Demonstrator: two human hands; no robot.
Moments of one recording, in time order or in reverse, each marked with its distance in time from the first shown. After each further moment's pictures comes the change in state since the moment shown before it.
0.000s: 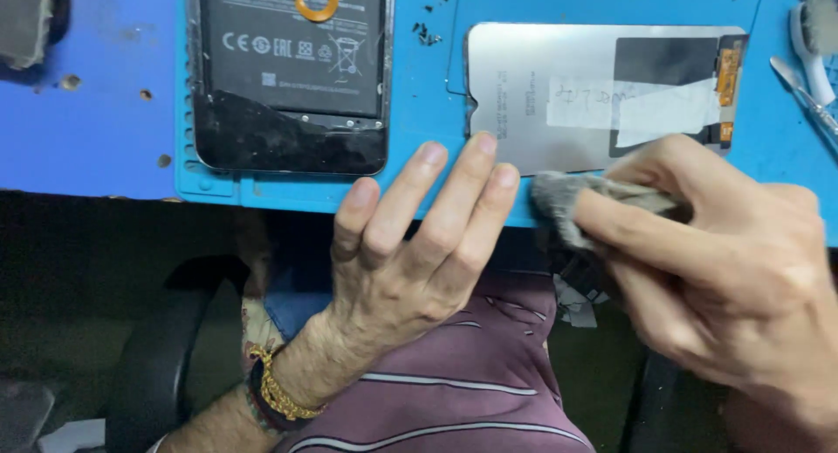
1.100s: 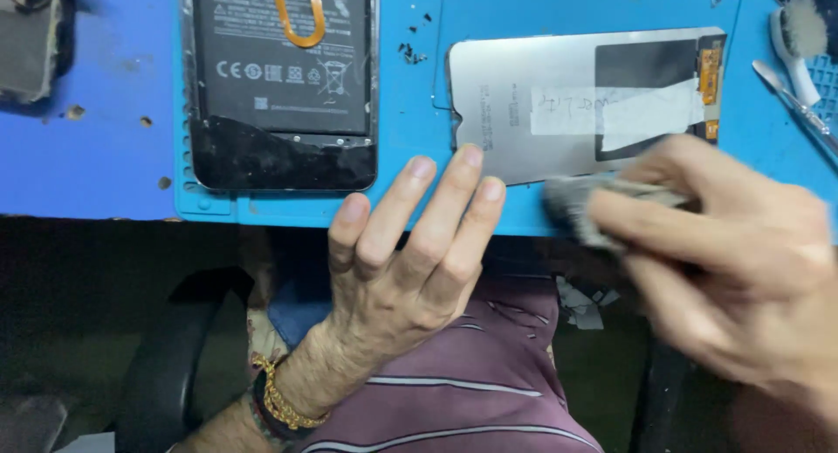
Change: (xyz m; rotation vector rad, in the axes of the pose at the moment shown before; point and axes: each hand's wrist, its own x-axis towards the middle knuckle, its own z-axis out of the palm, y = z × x) left_hand 0.001 0.001 0.000 -0.027 -0.004 -0.010; right_hand 0.002 0.008 -0.003 0.150 0.016 0.047
